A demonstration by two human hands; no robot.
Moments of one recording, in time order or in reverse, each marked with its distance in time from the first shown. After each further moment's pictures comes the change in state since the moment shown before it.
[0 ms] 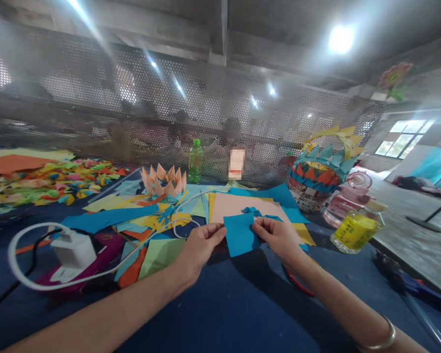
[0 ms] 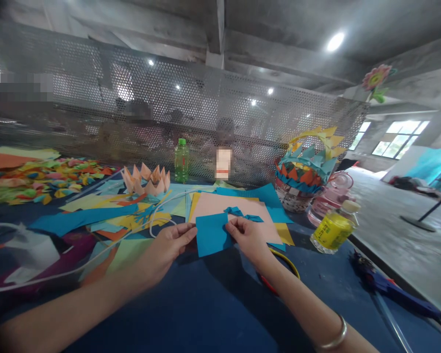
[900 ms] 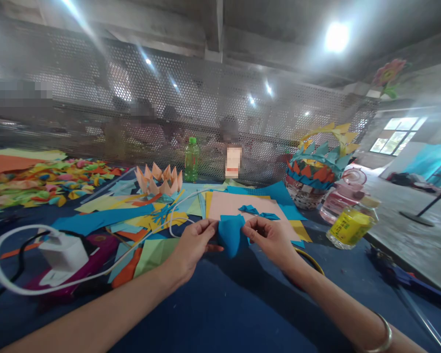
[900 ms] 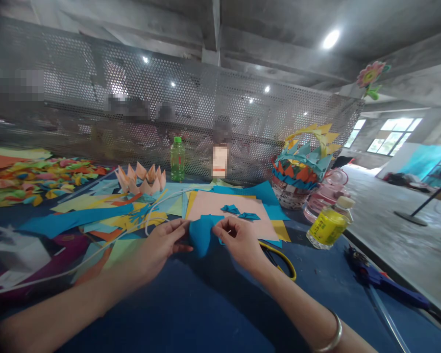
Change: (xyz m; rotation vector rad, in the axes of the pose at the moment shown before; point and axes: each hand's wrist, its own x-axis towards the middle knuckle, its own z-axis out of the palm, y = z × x) left_hand 0.002 0.004 -0.004 0.094 0.126 0.012; right_hand -0.012 -0.016 0.011 -0.078 0.032 -0.105
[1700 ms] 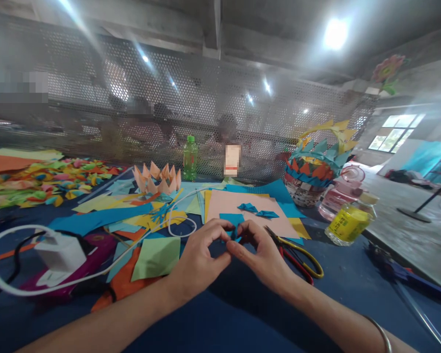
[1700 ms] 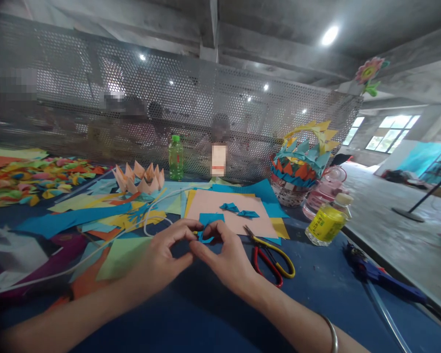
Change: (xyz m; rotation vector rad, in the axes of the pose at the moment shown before) left_hand -0.025 0.002 0.009 0.629 -0.060 0.687; right_hand -0.024 -0.026 0.025 0.029 0.018 -0.041
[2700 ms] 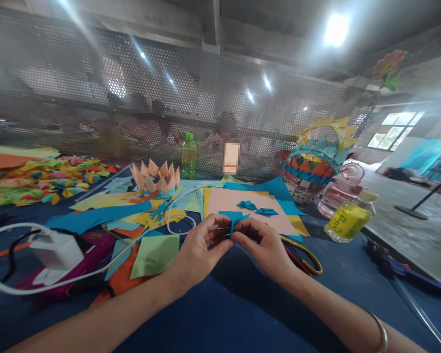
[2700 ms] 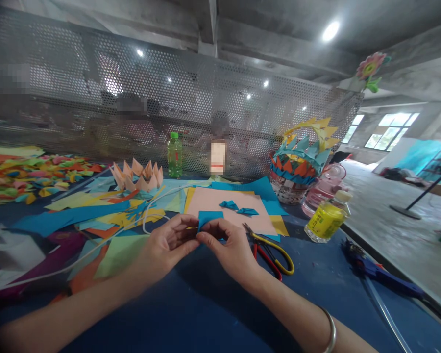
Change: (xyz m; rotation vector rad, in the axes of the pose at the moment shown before) left_hand 0.002 -0.014 0.006 -0.489 -0.062 -0.301; right_hand 0.006 0.016 -0.007 0.104 -0.004 -0.006
